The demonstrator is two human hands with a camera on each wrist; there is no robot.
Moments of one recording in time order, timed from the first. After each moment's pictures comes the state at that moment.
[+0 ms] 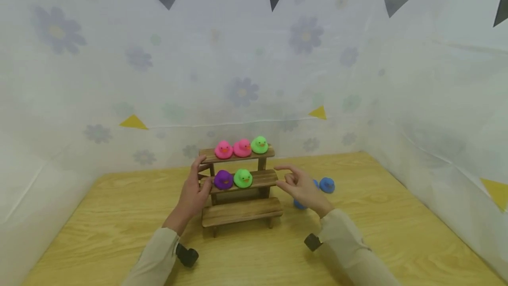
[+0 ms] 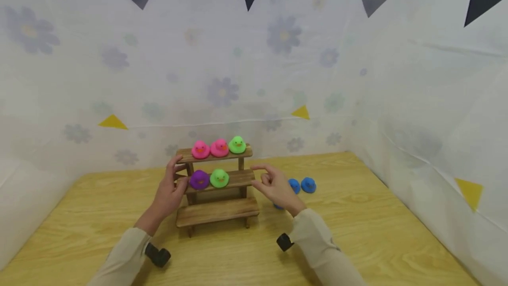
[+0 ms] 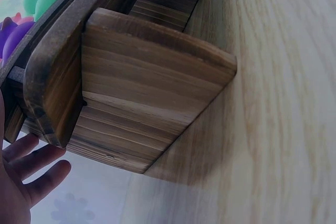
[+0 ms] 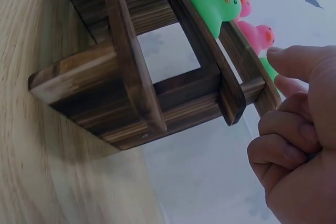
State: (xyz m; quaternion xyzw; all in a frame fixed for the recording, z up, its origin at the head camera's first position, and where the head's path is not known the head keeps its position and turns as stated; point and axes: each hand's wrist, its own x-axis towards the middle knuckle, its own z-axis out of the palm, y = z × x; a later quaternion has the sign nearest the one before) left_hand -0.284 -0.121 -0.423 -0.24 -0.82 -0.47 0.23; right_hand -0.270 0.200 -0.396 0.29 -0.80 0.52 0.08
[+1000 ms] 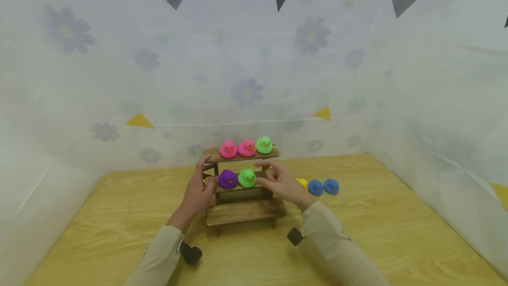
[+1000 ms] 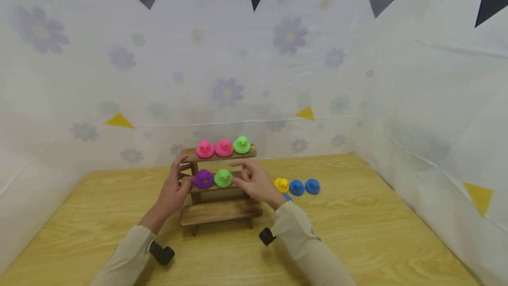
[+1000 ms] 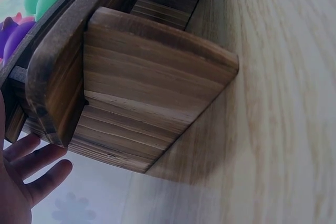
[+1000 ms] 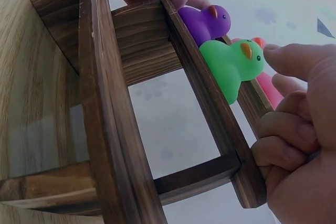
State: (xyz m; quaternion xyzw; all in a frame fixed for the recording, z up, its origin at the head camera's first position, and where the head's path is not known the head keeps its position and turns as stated) left_hand -0.286 -0.114 -0.420 -0.24 -0.82 -0.48 0.23; right_hand -0.282 0.150 -0.380 0.36 -0.77 0.52 0.09
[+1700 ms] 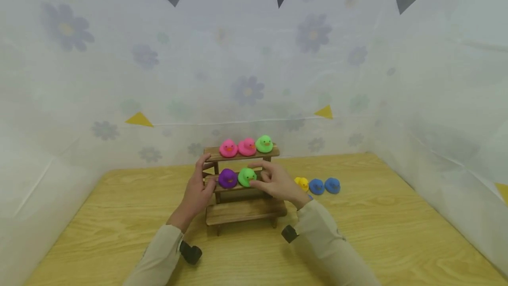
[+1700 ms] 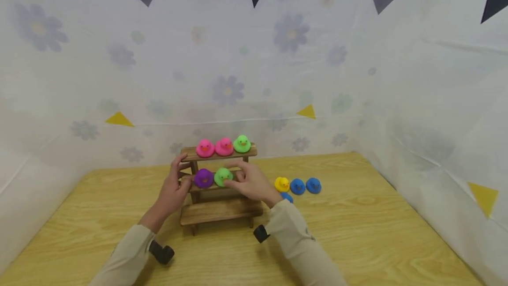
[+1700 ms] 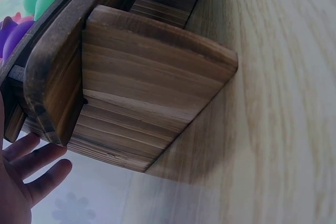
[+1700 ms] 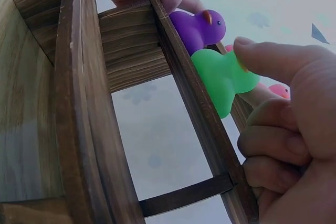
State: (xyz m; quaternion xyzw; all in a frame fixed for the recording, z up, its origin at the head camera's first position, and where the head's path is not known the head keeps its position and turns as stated) left_hand -0.282 -0.116 -0.419 -0.24 -0.82 -0.48 0.21; right_hand -0.276 0.137 -0.370 0.33 -0.81 0.48 0.02
